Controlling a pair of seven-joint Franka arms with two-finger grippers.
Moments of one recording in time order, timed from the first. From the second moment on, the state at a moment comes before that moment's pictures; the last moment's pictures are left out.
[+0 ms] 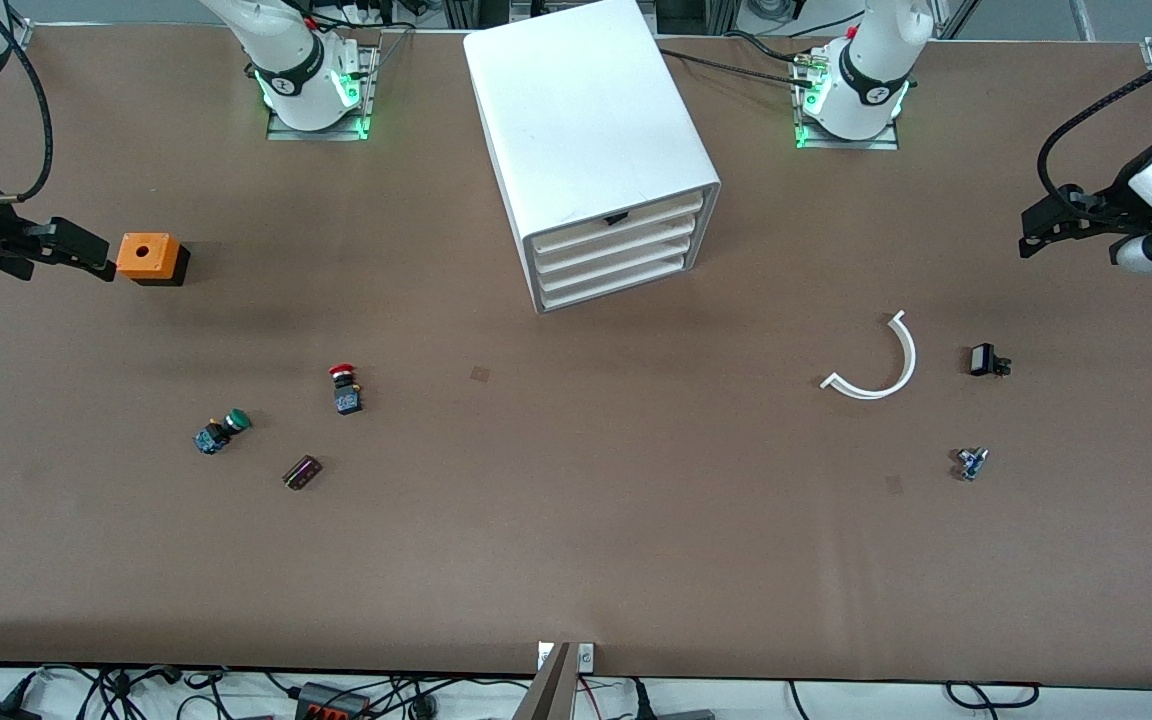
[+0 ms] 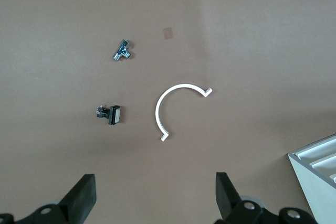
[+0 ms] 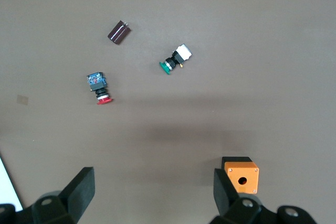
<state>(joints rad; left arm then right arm) -0.05 -0.03 0.04 -1.66 0.02 1.61 0.07 -0.03 0.03 -0.02 -1.69 0.00 1.69 -0.04</state>
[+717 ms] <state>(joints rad) -0.05 -0.02 0.04 -1.66 0.02 1.61 0.07 -0.03 0.03 -0.02 -1.69 0.00 1.69 -0.04</state>
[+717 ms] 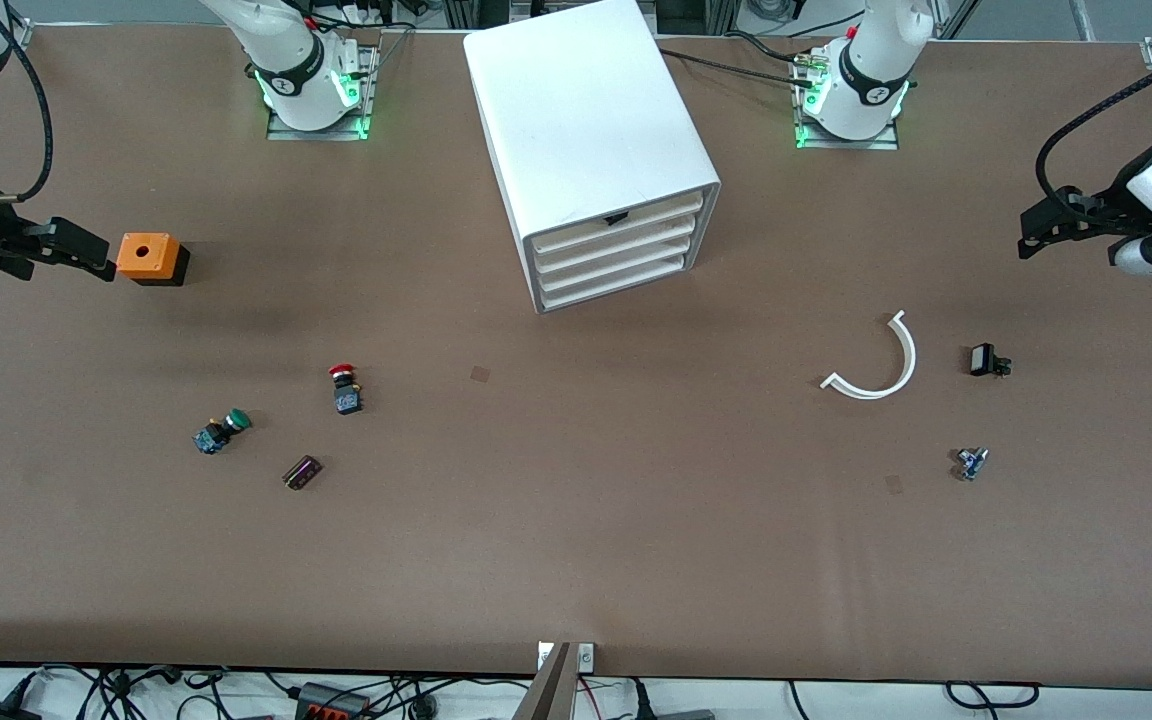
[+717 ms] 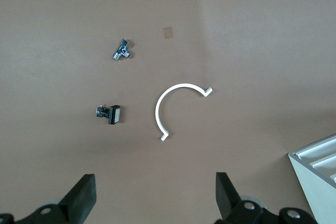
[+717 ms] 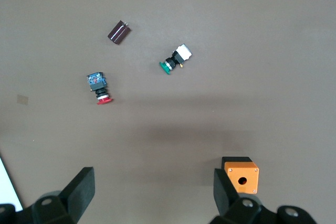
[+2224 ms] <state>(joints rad) -0.07 0.41 0.03 -1.80 -0.84 1.53 0.48 0.24 0.47 0.00 -1.64 0.00 1.92 -0.04</state>
